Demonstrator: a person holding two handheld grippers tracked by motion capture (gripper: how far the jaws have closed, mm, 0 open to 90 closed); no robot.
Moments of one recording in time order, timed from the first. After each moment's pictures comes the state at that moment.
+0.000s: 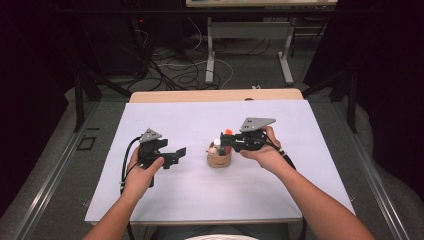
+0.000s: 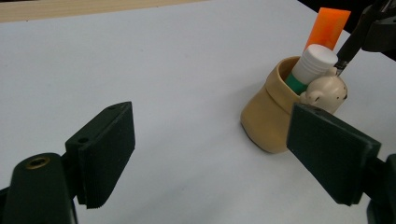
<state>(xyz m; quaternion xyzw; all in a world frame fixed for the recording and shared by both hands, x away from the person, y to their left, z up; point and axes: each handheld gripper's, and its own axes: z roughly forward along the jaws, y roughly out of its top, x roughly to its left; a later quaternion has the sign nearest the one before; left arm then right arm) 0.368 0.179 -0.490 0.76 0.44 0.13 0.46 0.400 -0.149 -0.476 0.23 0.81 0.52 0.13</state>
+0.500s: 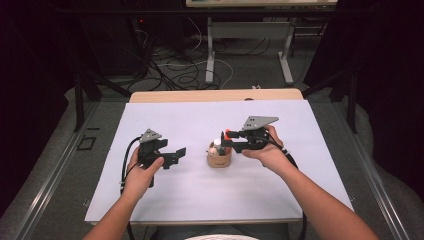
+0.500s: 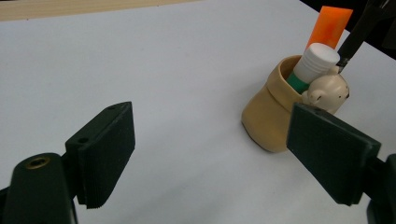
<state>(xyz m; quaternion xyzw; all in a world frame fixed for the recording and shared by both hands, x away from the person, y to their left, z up) 0.369 0.180 -0.491 0.76 0.44 0.13 0.46 0.399 -0.155 -0.469 0.23 0.81 0.52 0.13</state>
